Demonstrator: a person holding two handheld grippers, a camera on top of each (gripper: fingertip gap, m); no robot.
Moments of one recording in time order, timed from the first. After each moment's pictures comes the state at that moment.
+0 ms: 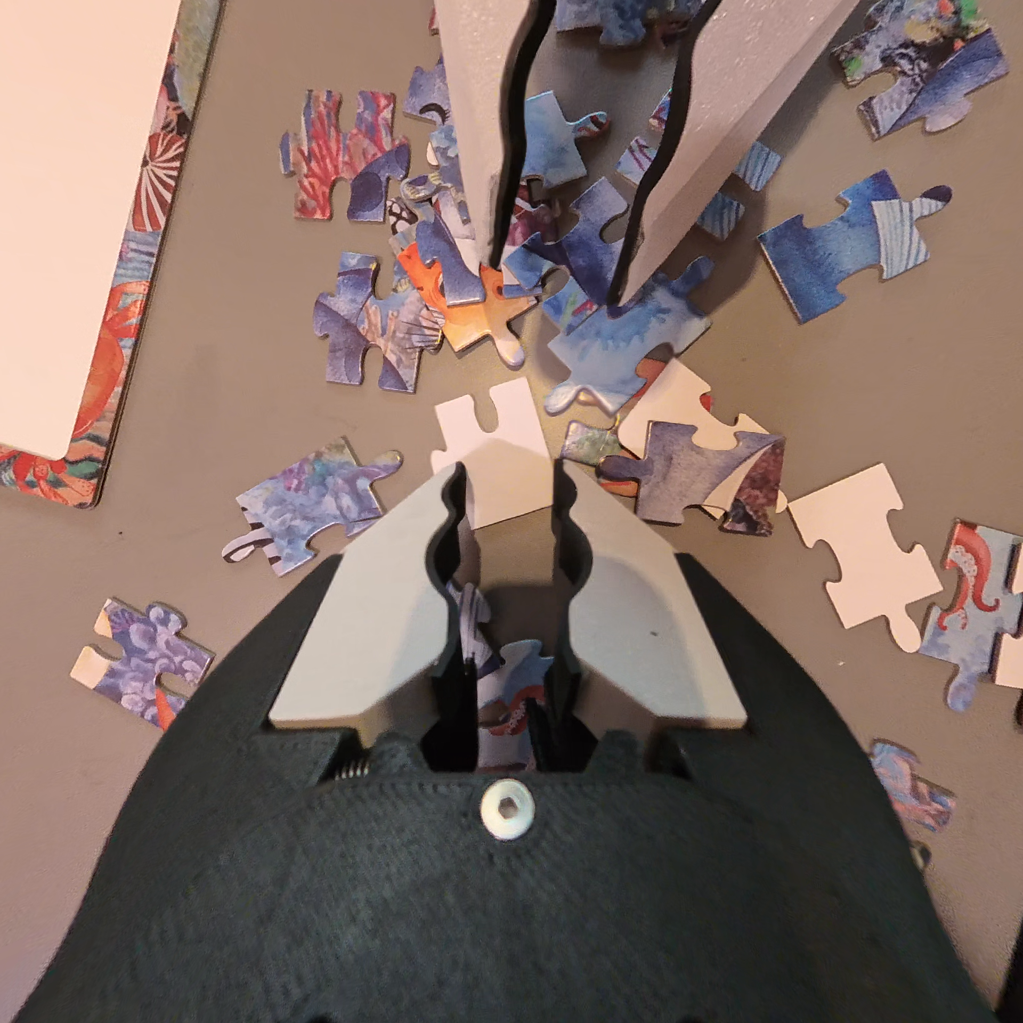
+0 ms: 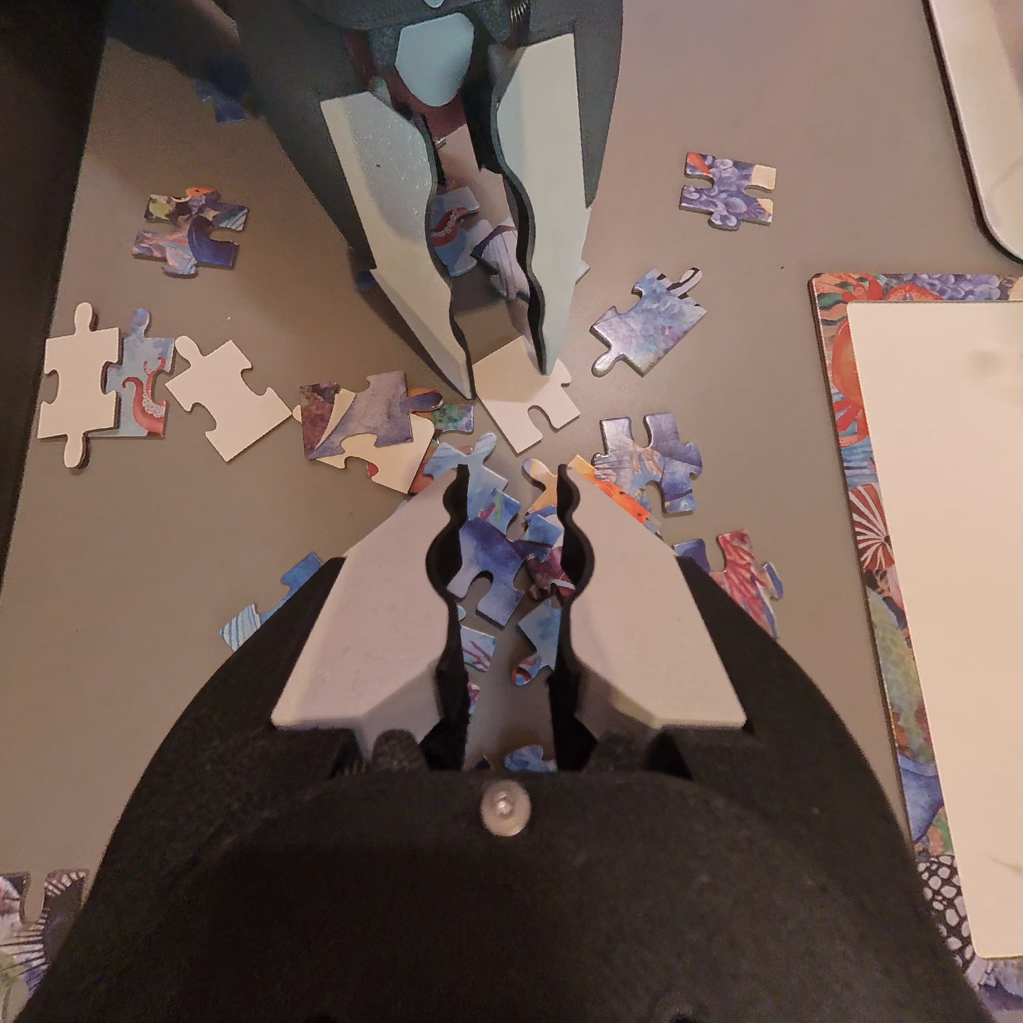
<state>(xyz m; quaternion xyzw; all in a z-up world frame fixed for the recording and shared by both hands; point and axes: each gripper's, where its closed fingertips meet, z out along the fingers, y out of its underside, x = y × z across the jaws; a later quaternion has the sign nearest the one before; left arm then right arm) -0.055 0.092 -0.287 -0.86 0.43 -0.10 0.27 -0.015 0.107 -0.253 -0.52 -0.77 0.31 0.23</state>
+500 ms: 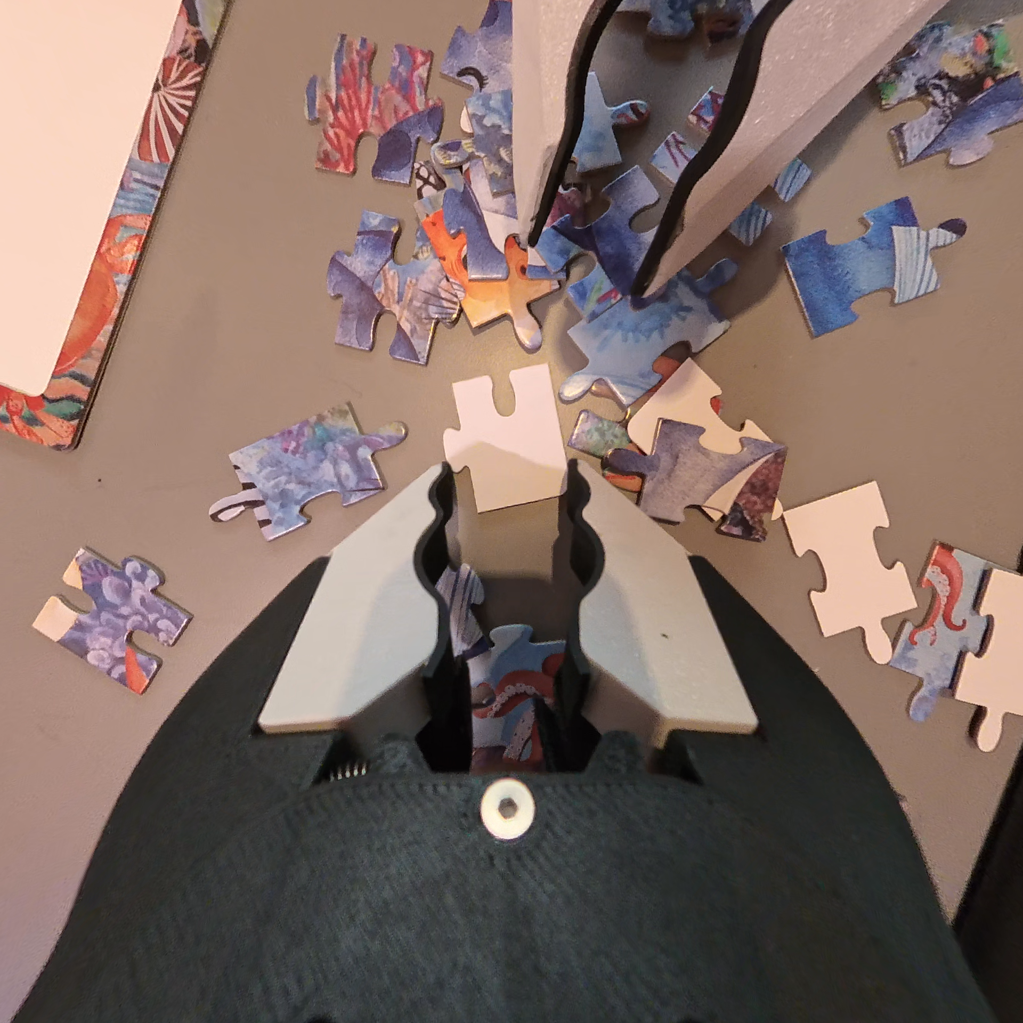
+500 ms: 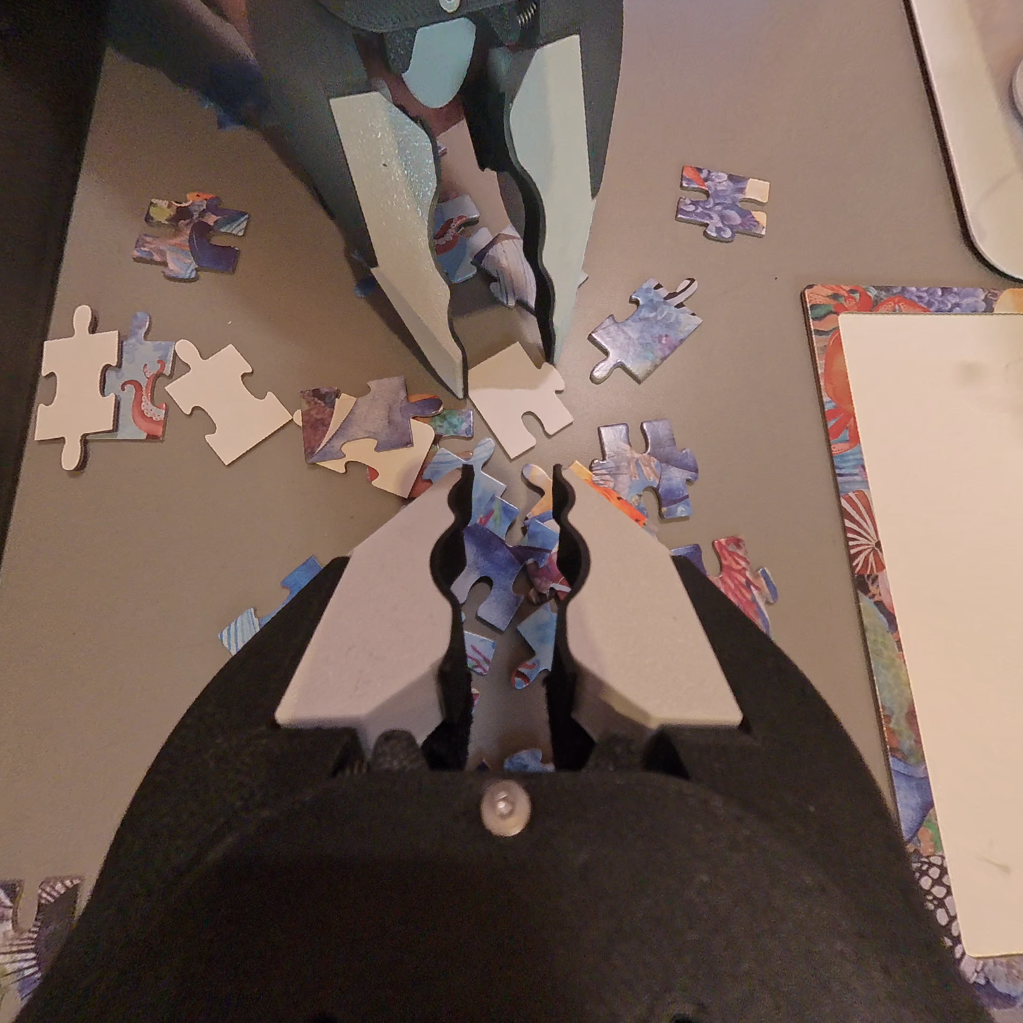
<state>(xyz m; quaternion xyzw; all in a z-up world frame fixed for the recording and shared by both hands) -0.061 0.090 -0.288 -0.88 0.38 -0.10 0.26 -0.016 0.106 -0.251 -0.51 -0.77 0.31 0.24</state>
